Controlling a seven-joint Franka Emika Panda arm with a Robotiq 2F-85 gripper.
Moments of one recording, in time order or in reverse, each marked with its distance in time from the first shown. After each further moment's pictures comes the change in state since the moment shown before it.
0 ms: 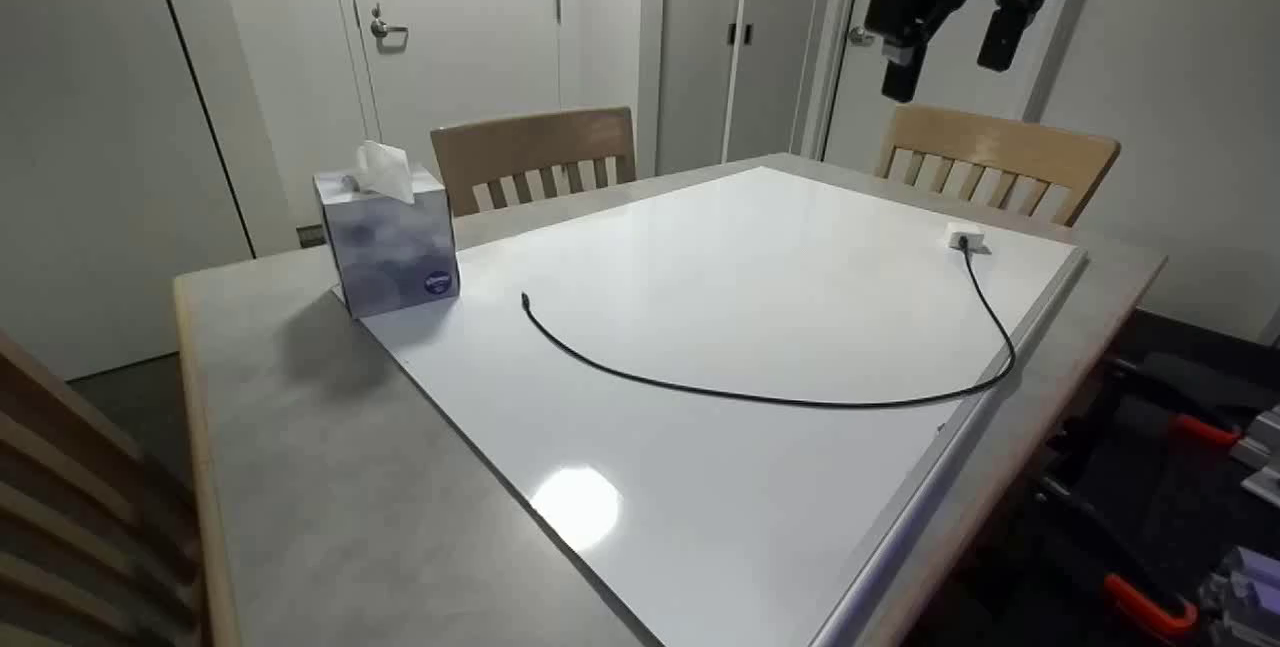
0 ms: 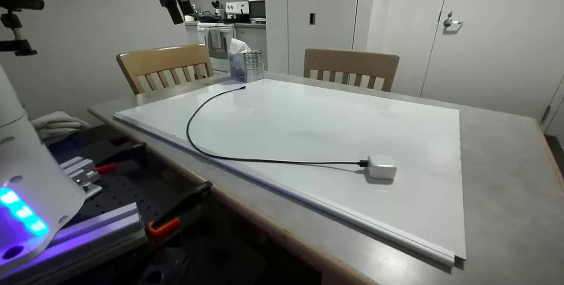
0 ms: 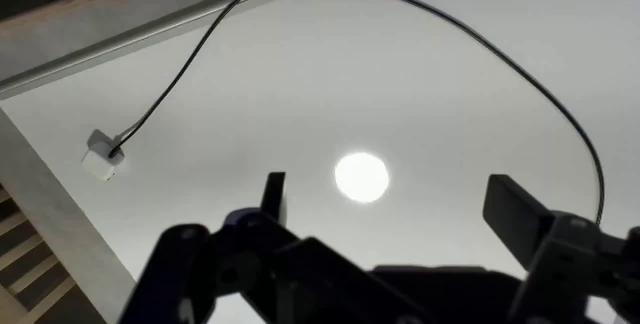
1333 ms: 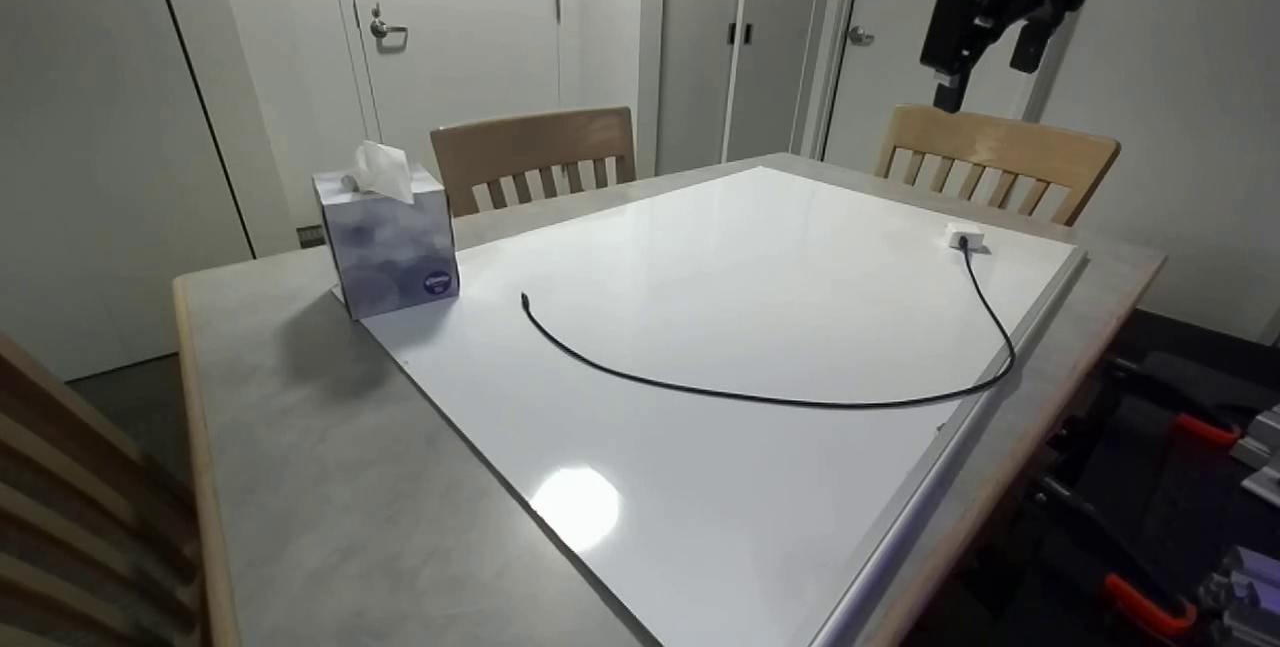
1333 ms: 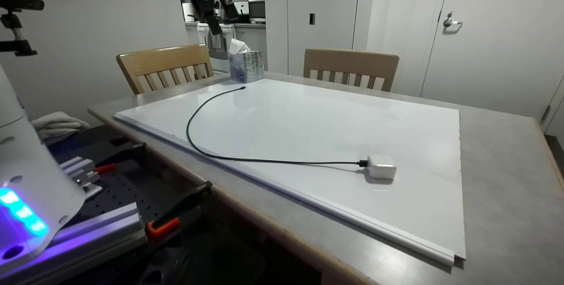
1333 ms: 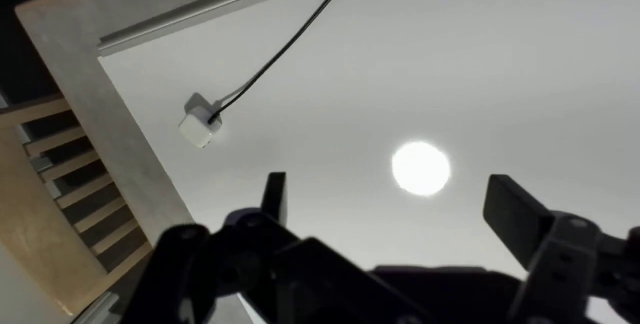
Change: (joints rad) arm -0.098 0.019 -0.186 -0.076 -0.303 0.092 -0.078
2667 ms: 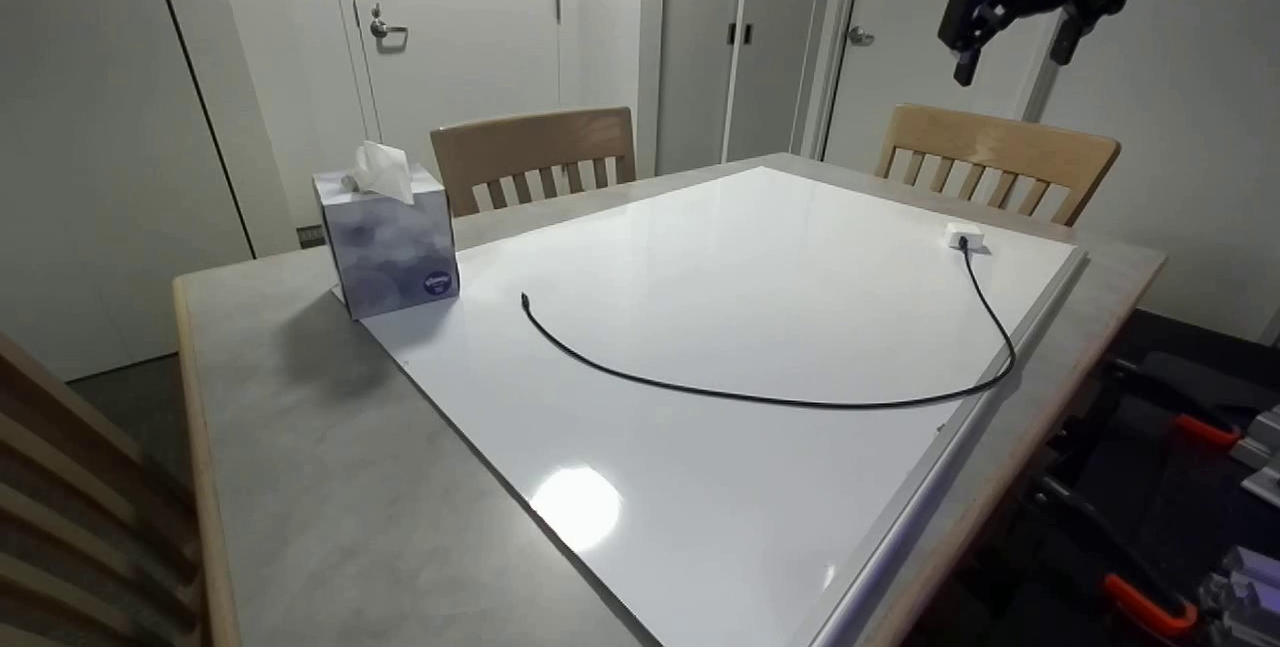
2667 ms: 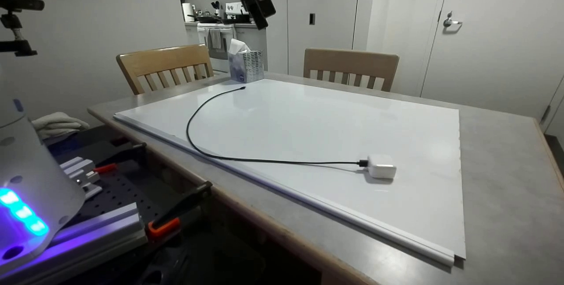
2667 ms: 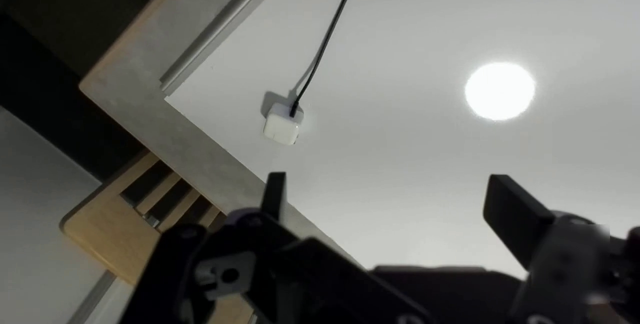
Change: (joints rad) arm -0.218 0.026 -0.061 0.002 -0.116 0.138 0.255
